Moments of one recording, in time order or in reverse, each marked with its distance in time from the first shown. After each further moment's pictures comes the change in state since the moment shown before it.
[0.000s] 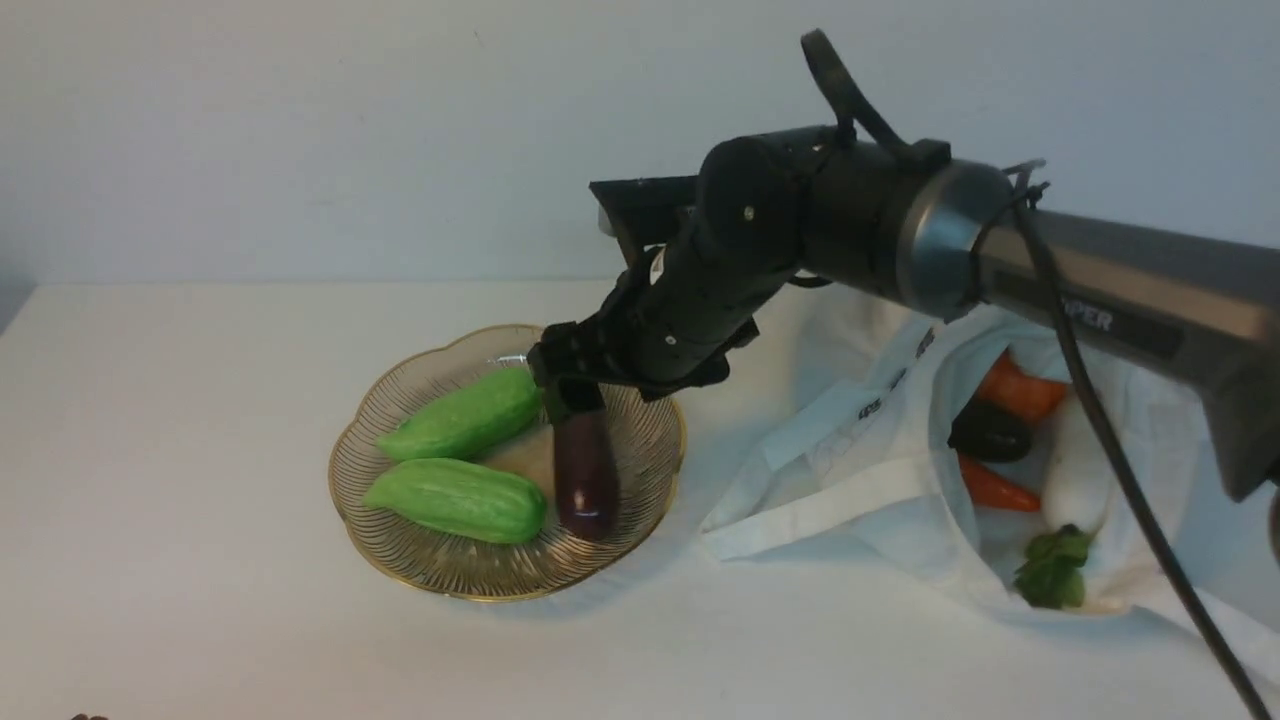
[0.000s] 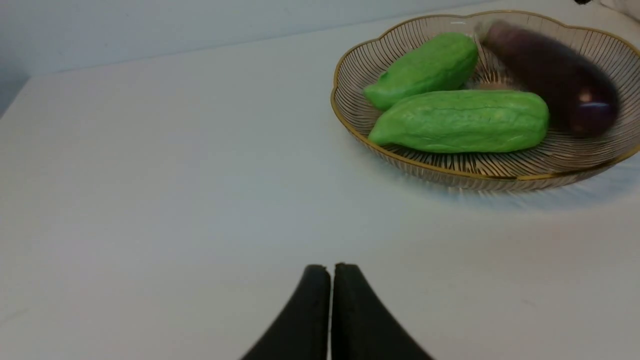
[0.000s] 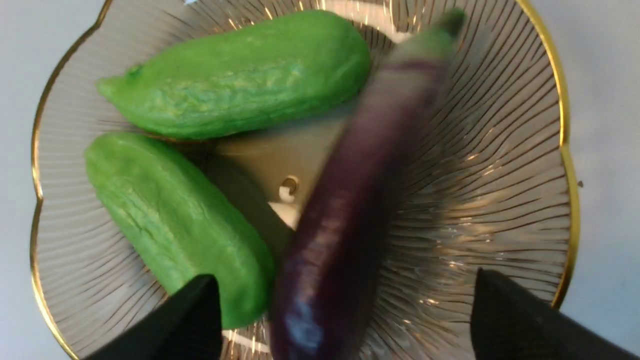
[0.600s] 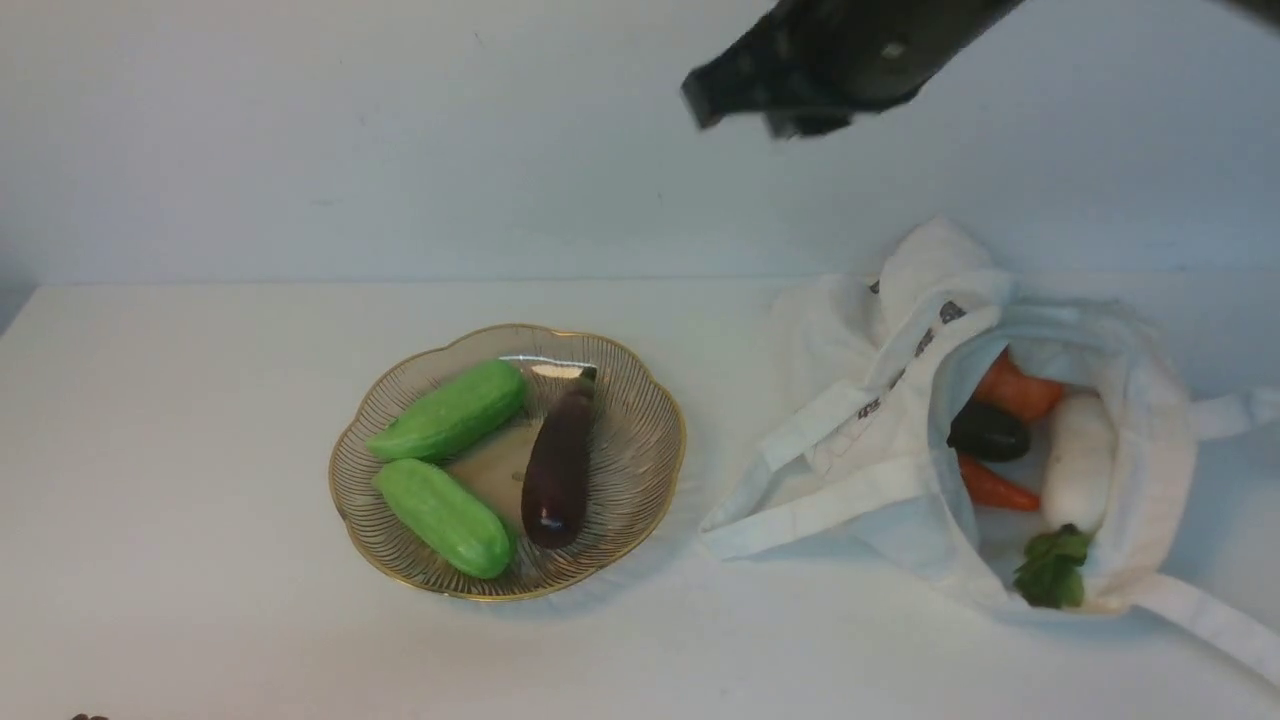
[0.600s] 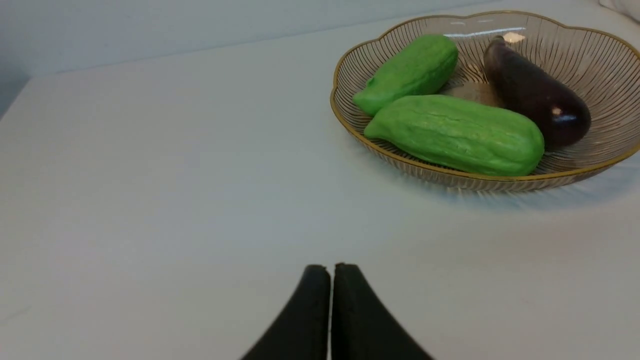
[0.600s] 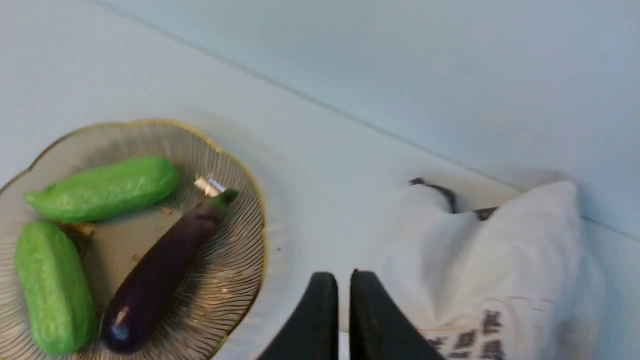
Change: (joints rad) right arm 0.017 -0.458 -0.092 -0.529 0.316 0.195; left arm 0.000 0.000 0.000 0.000 0.000 0.000
